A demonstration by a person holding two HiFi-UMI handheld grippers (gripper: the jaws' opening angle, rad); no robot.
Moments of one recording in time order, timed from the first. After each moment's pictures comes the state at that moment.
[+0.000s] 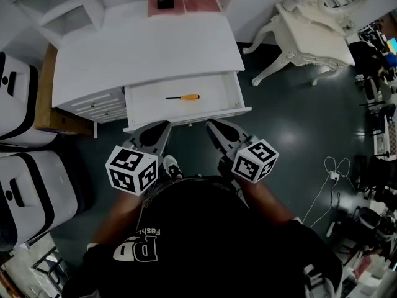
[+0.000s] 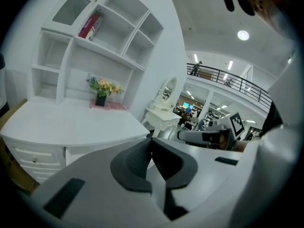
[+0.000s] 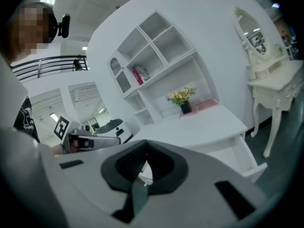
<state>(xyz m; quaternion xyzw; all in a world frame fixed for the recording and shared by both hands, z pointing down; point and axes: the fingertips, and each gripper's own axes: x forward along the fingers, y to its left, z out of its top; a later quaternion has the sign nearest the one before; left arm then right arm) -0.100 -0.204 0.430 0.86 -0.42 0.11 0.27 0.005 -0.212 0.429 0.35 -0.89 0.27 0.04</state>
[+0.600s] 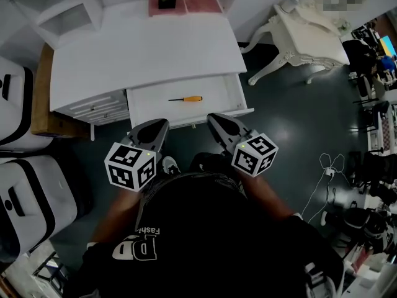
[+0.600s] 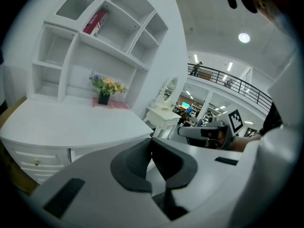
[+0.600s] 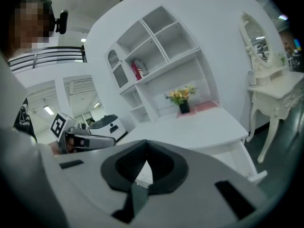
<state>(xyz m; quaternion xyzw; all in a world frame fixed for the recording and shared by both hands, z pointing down) -0.144 -0.224 0.442 0.86 -0.40 0.11 0.28 -0.029 -0.239 0.435 0.38 -0.89 0.26 0.08</state>
